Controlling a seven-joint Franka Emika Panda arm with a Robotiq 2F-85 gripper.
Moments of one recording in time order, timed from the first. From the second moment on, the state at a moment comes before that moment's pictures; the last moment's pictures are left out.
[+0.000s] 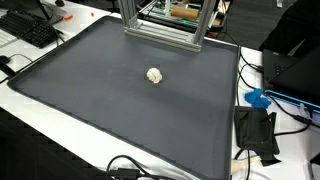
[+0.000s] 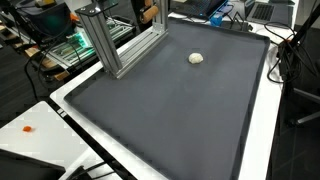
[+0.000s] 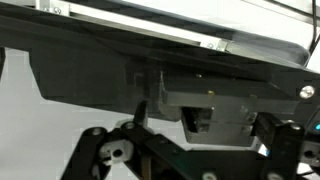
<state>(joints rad) 0.19 -0.72 0.16 -2.64 0.11 1.98 -0.01</state>
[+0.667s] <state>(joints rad) 0.19 -0.67 0.16 -2.62 0.09 1.96 -0.02</state>
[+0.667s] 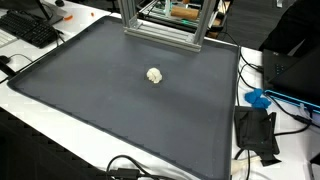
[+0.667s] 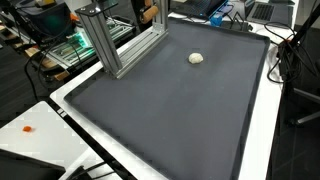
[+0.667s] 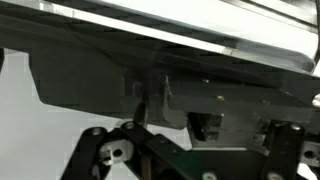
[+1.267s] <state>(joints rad) 0.19 -0.66 0.16 -2.61 0.10 1.96 -0.02</state>
